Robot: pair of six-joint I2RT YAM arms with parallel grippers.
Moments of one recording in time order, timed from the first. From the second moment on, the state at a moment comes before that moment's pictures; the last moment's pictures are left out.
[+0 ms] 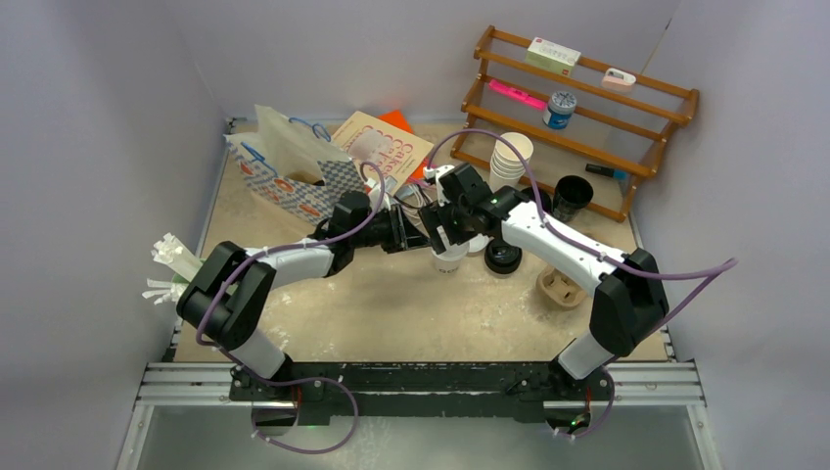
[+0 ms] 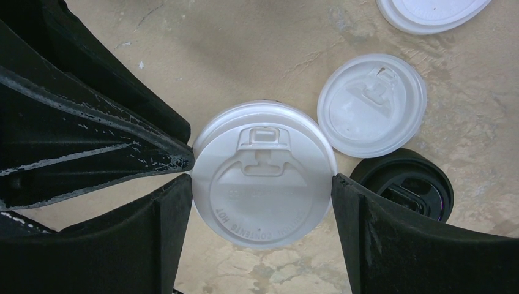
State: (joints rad) left arm -0.55 1.60 0.75 0.44 0.56 -0.86; right arm 0.69 1.59 1.29 -0.70 0.04 0.15
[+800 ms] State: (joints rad) left arm -0.57 1.63 0.76 0.33 0.55 -0.77; right arm 0.70 1.53 1.18 -0.57 0.09 0.18
